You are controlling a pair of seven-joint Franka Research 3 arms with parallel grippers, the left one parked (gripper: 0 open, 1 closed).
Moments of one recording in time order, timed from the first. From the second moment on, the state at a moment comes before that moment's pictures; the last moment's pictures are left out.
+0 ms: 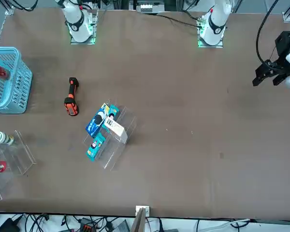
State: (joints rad) arm -0.35 -0.02 -0.29 -1.77 0.01 1.68 -1.42
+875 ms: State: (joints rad) arm -0.55 0.15 -0.29 -1.79 0.17 1.82 -1.78
